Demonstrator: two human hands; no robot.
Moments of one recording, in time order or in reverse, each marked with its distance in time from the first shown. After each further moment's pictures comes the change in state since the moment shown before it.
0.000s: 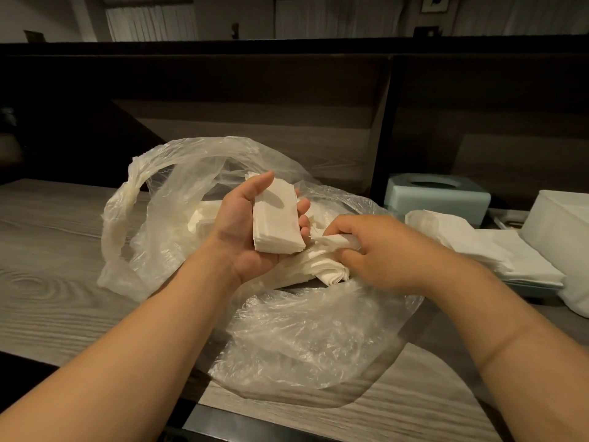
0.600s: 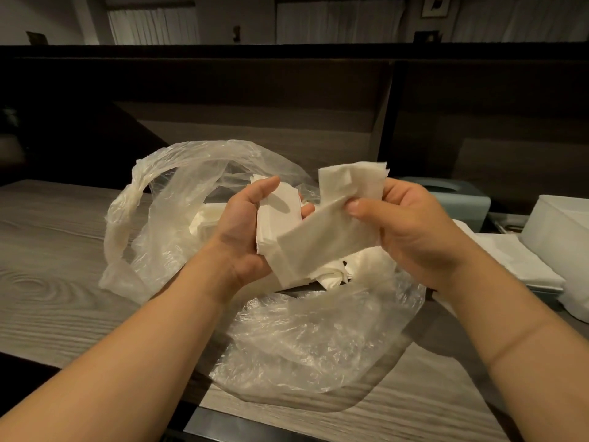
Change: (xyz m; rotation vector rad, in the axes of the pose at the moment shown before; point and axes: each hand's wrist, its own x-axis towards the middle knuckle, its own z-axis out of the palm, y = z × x) left_hand -0.005 -0.001 0.006 0.077 0.086 0.060; right_hand -0.004 -0.002 -0.012 1.043 0.196 -0.140
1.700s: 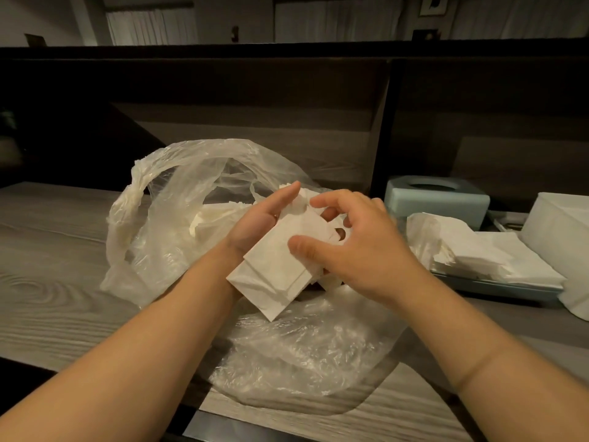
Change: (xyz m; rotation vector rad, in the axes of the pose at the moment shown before) left_hand 0.006 0.000 0.003 0.246 -0.154 -0.127; right_hand -0.007 0.011 0.039 -0.672 0.140 0.018
